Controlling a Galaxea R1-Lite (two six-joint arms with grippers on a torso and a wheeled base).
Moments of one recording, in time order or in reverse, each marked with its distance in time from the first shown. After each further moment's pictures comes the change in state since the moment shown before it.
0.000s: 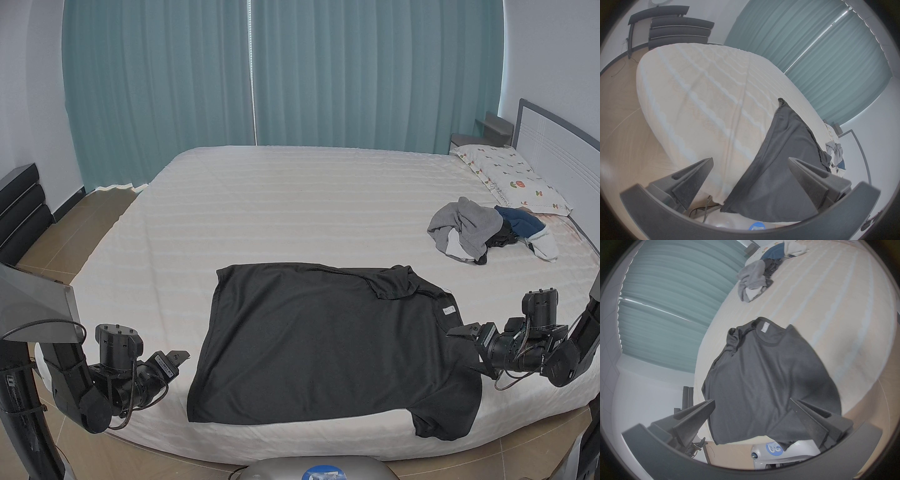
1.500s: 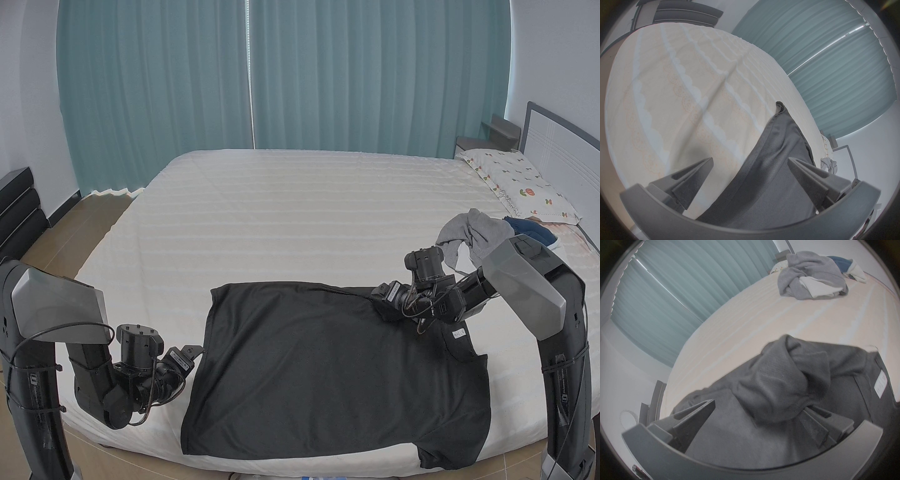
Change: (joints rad) left arm -0.042 0.136 -0.112 -0.045 -0.017 -0.166; right arm 0.244 0.567 -1.105 0.547 -0.383 -0.107
